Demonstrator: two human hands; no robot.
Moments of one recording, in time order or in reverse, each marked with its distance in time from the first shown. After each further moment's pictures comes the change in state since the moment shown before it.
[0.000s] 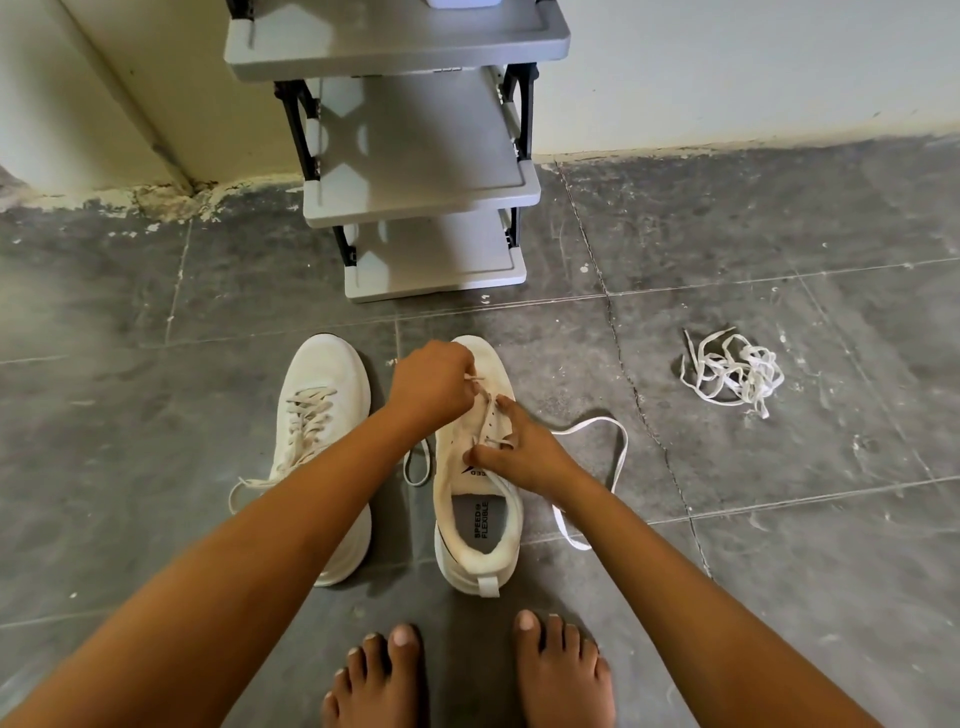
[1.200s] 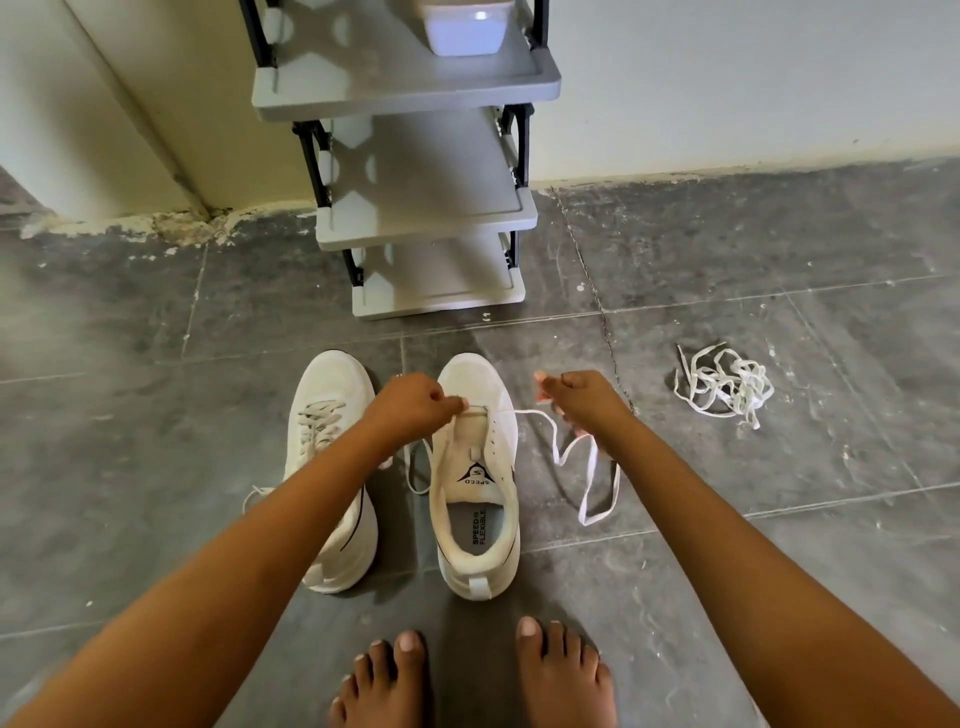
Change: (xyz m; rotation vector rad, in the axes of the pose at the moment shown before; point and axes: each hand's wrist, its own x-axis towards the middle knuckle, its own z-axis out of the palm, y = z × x) left_hand -0.024 -0.016 -0.020 -0.308 -0.212 -0.205; right_hand -0.001 -0.024 -0.073 0.116 0.239 0.006
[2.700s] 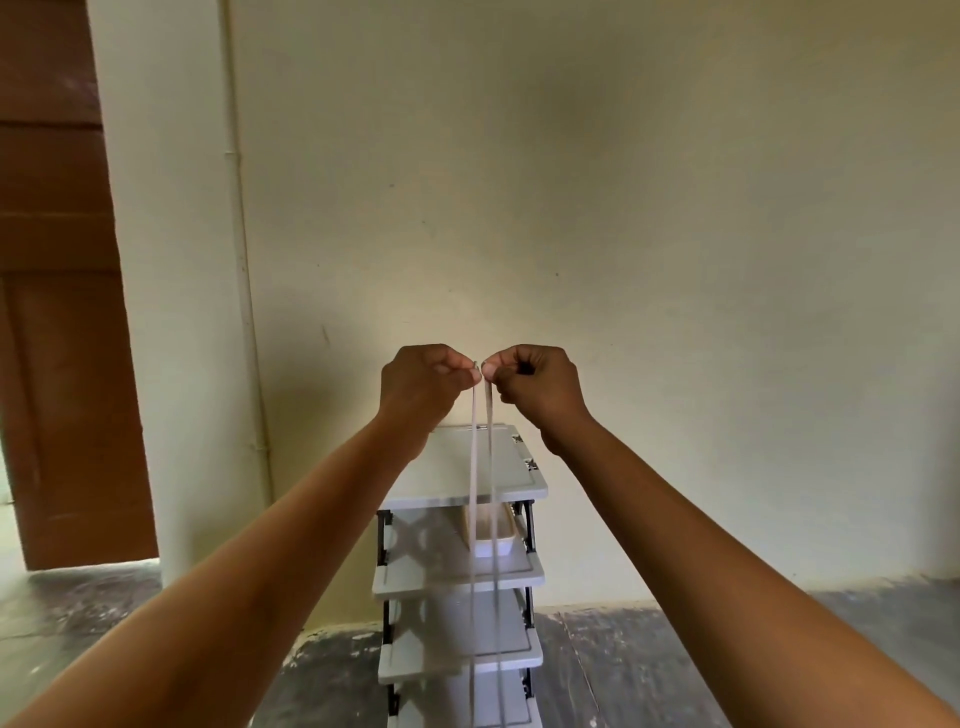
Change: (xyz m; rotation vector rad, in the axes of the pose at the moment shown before) left_hand -0.220 0.232 -0.345 -0.653 0.883 0.647; right_hand -0.196 -0.414 -0.144 0.295 0.384 -1.024
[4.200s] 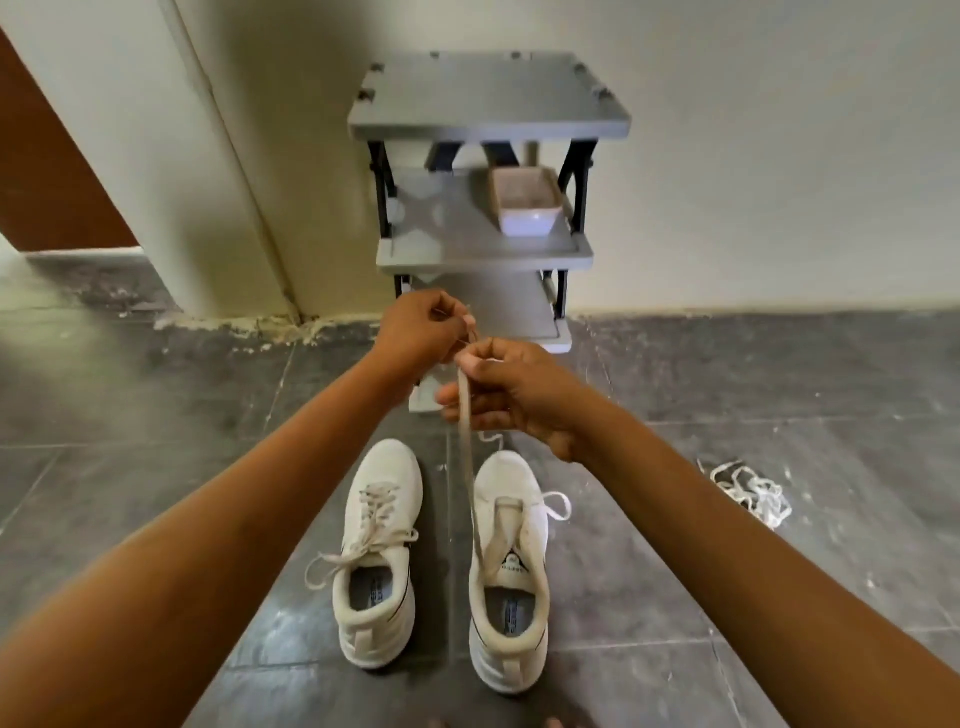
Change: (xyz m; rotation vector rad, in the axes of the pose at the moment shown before) left_hand -0.127 -0.275 0.039 0.066 -0.311 -0.456; right_hand -0.195 0.201 0.062 0.404 -0.624 0.849
